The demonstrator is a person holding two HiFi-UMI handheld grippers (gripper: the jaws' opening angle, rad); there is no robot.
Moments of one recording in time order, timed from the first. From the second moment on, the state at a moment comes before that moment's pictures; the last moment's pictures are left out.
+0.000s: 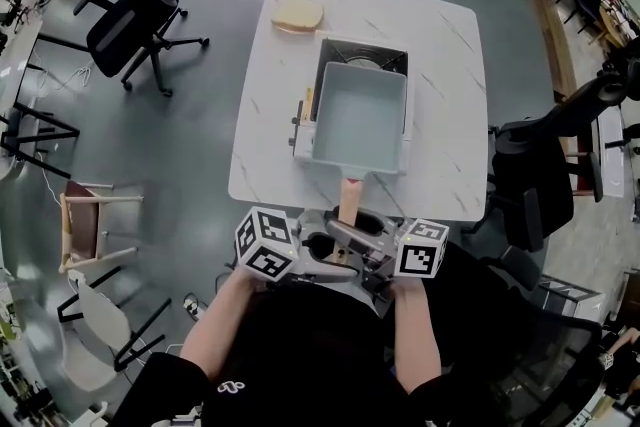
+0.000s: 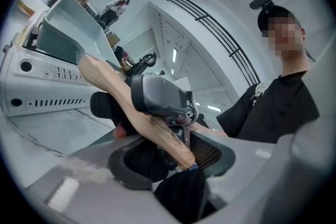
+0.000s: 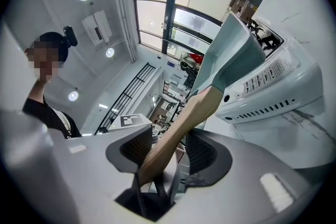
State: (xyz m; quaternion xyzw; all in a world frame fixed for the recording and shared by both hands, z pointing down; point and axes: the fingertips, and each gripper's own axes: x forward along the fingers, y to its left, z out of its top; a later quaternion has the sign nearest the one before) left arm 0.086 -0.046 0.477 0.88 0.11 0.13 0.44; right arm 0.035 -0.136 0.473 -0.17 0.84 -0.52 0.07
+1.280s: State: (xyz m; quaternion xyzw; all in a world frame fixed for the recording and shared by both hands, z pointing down) left arm 0.086 -0.108 0.491 0.87 0.11 0.14 0.46; right arm 0.036 -0.198 0.491 -0.18 0.82 -0.53 0.07
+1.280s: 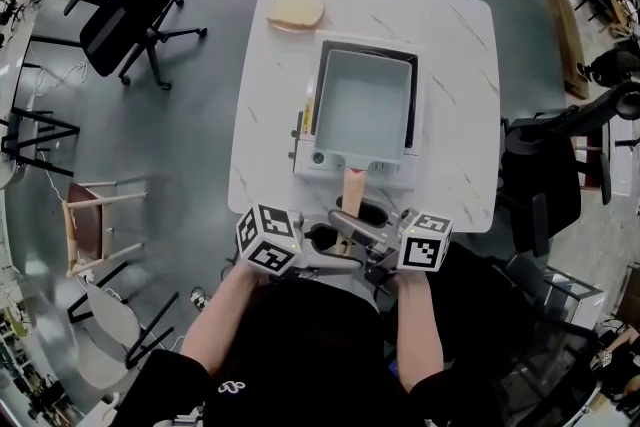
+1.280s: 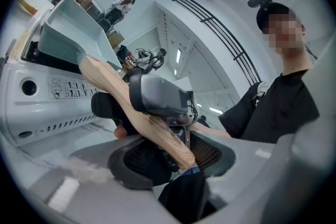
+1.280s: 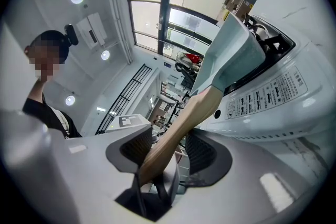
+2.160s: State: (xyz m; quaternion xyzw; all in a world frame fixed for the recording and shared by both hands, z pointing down) left arm 0.090 -0.137 0.501 0.87 0.10 0.14 0.47; right arm 0.039 -0.227 0.501 -0.17 0.82 -0.54 0.07
